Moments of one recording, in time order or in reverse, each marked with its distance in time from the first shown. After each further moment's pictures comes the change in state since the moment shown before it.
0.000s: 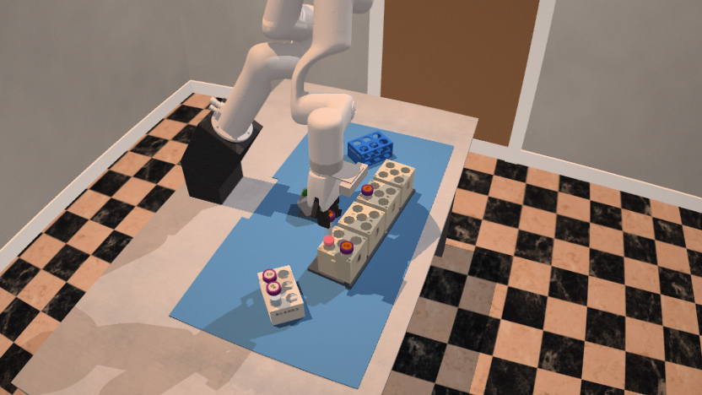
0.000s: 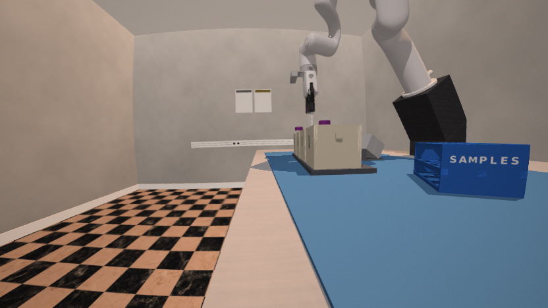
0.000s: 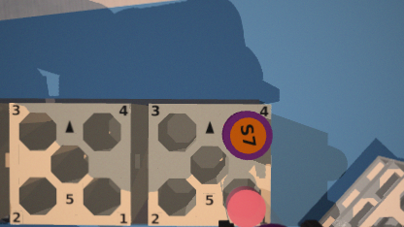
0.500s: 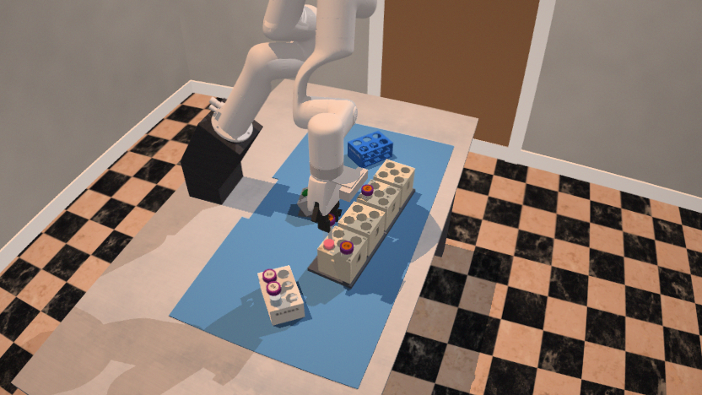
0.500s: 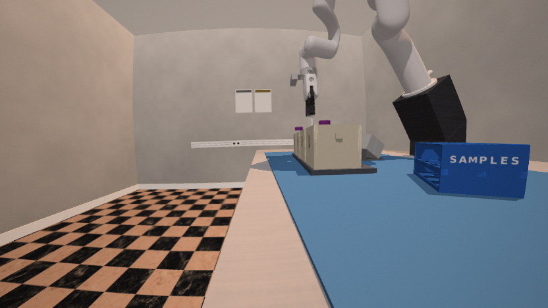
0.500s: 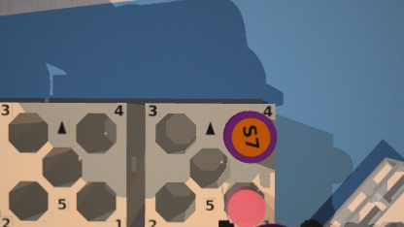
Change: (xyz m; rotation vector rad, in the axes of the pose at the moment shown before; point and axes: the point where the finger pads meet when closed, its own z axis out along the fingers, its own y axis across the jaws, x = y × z) arm 0.000 0.000 0.013 0.000 0.000 0.000
